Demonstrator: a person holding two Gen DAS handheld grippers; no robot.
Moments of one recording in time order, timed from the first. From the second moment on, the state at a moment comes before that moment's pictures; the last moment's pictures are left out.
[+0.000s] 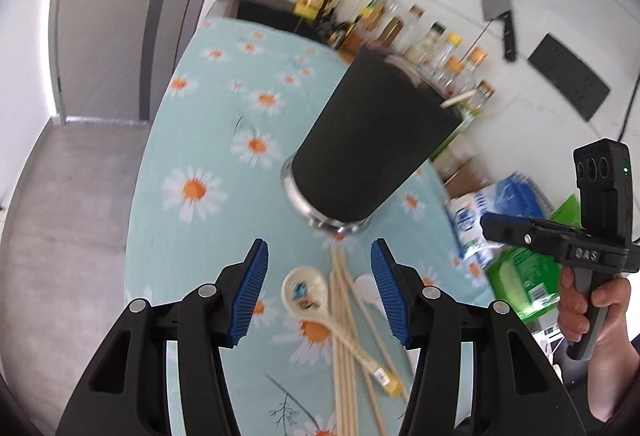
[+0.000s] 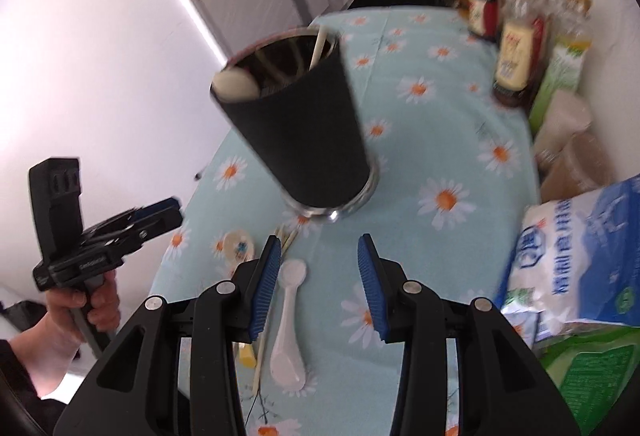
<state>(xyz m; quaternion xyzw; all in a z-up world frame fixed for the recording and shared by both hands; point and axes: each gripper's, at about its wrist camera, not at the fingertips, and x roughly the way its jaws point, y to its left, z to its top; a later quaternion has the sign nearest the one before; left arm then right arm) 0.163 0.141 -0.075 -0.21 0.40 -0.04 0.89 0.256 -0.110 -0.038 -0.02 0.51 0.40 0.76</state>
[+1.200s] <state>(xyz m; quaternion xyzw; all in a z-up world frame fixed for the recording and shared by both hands) 0.198 0.115 -0.133 -0.19 0.51 -0.06 0.84 0.253 -0.083 -0.170 0.09 0.71 0.52 0.47</state>
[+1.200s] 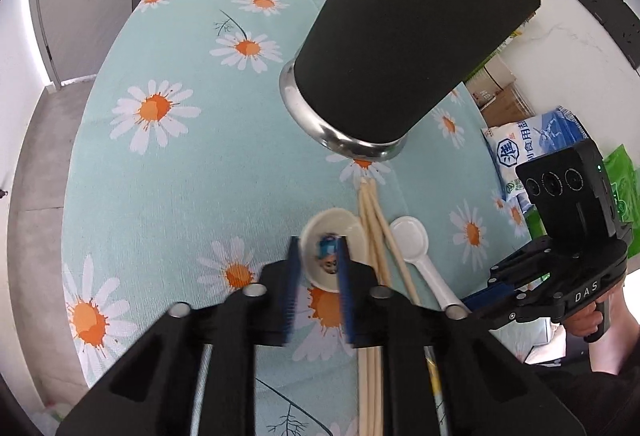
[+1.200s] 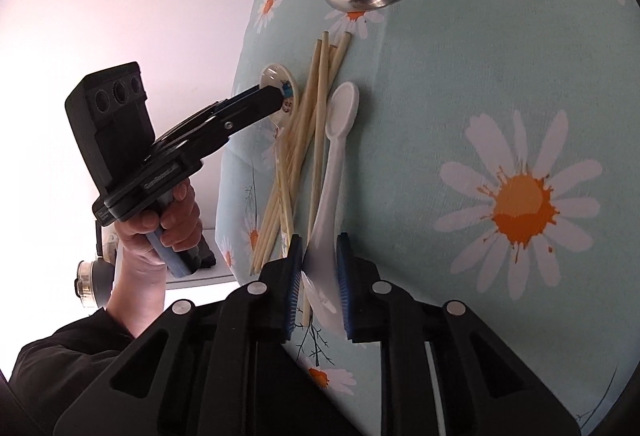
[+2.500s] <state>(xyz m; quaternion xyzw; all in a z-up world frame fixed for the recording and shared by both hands) 0.158 0.086 0.012 -0.10 0.33 -0.02 0.94 0.261 -0.131 -0.030 0.11 0.50 0.58 0.63</state>
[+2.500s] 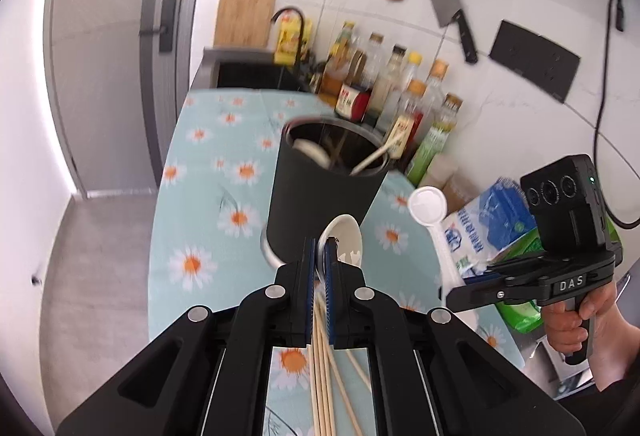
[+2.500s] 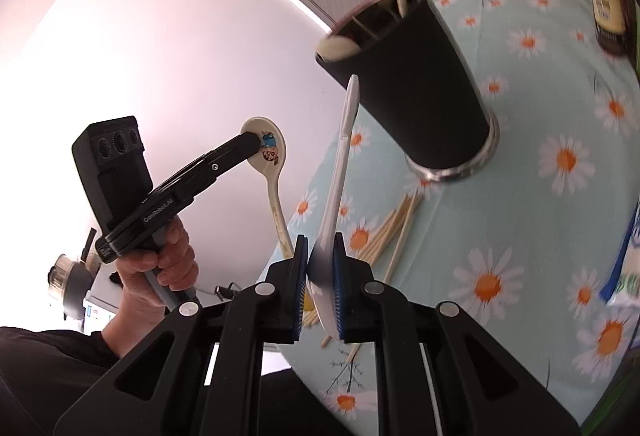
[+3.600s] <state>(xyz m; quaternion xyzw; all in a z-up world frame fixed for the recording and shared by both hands) 0.232 0.070 0.114 0.06 0.12 0.12 0.98 0.349 -0.086 0.059 0.18 0.31 0.54 0.76</state>
